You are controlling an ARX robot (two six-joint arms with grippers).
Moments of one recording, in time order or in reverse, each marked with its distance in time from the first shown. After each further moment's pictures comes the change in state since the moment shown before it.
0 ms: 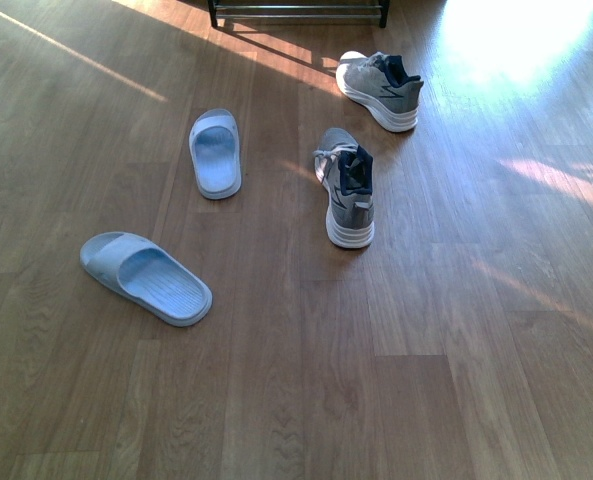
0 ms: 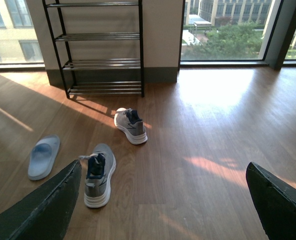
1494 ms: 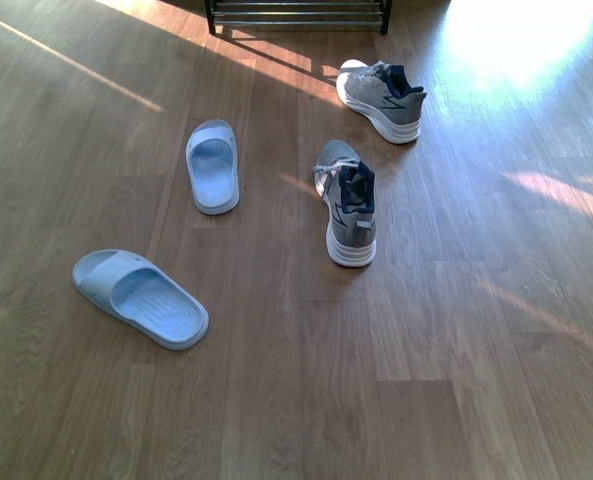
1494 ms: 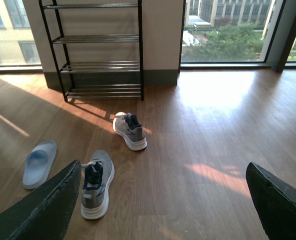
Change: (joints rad) left arm 0.000 0.000 0.000 0.000 0.000 0.000; right arm 0.000 0.000 0.000 0.000 0.000 0.000
